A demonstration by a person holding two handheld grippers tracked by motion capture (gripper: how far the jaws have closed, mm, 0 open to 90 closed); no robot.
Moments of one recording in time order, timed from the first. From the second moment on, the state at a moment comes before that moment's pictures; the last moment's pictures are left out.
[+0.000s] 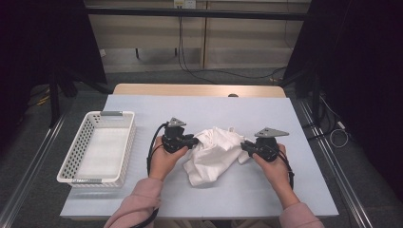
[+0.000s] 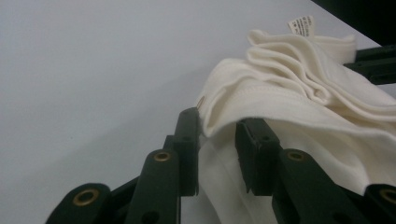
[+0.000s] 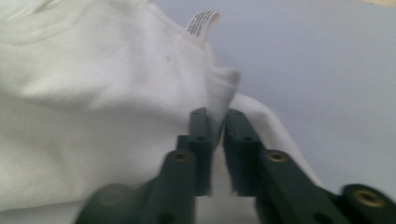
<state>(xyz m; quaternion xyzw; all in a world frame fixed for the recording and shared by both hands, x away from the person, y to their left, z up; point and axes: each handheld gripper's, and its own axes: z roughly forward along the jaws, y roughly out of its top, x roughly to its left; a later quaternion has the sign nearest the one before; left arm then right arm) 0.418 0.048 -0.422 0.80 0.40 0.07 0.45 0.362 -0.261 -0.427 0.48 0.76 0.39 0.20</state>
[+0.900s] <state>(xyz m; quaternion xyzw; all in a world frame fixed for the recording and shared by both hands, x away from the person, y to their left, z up) 0.412 0.046 -0.409 0.80 0.39 0.07 0.44 0.373 -0.181 -0.427 0.40 0.80 0.43 0.11</state>
